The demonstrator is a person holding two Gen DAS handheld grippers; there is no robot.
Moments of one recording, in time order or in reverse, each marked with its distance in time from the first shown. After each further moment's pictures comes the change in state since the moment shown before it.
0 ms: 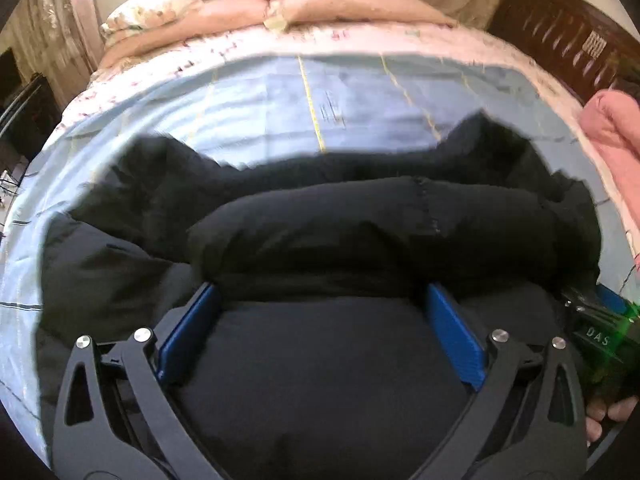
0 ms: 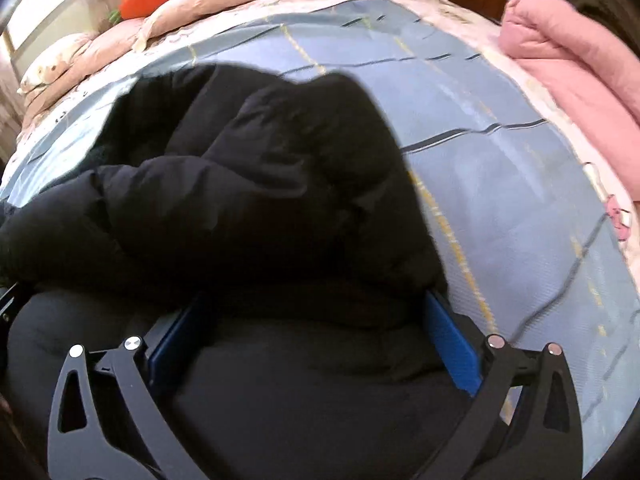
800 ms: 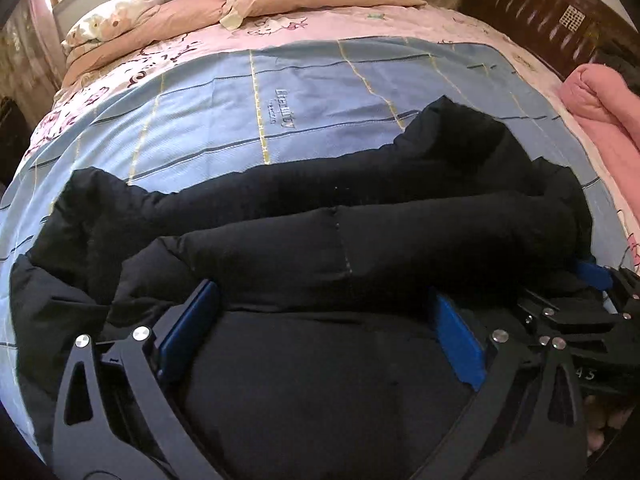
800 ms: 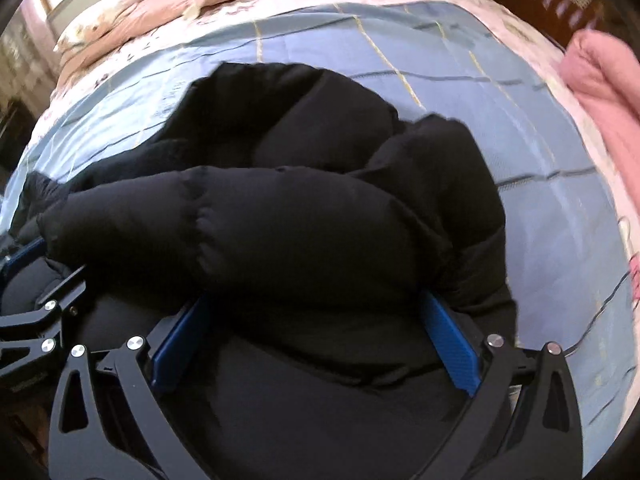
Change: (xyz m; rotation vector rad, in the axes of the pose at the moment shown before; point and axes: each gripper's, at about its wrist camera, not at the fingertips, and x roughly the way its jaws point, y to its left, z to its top) left arm 0.039 -0.039 0.017 0.094 0.069 -0.077; right arm 0.035 0.046 0.024 -0.193 0.118 0.059
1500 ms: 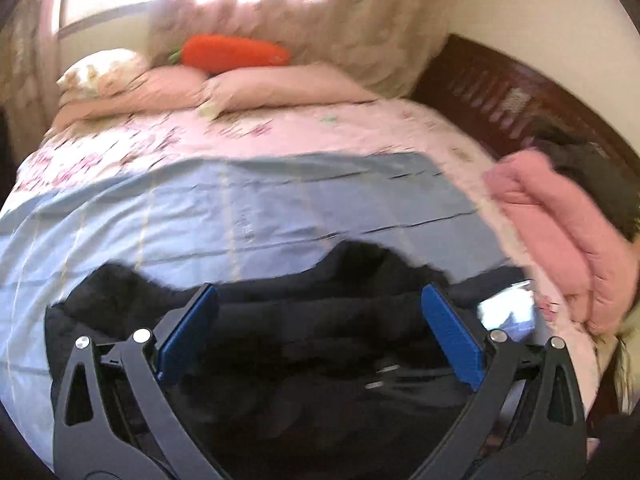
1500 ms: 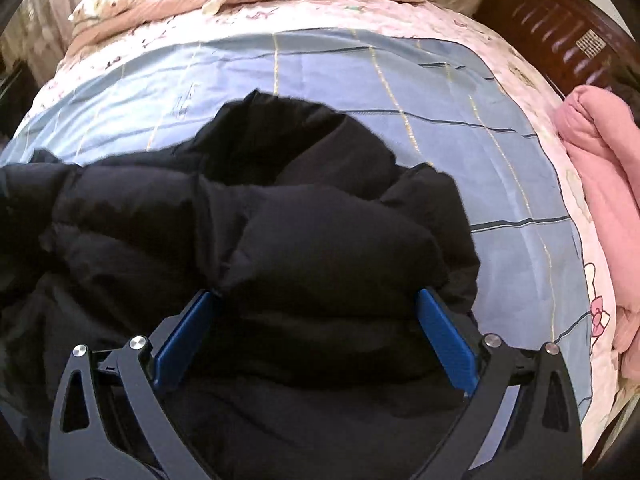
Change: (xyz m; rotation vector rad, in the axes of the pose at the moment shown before) left arm -0.157 -0.004 0.039 -0.020 -0.288 -0.235; right arm -0.034 0.026 0.011 -0.158 -0.002 -0.079
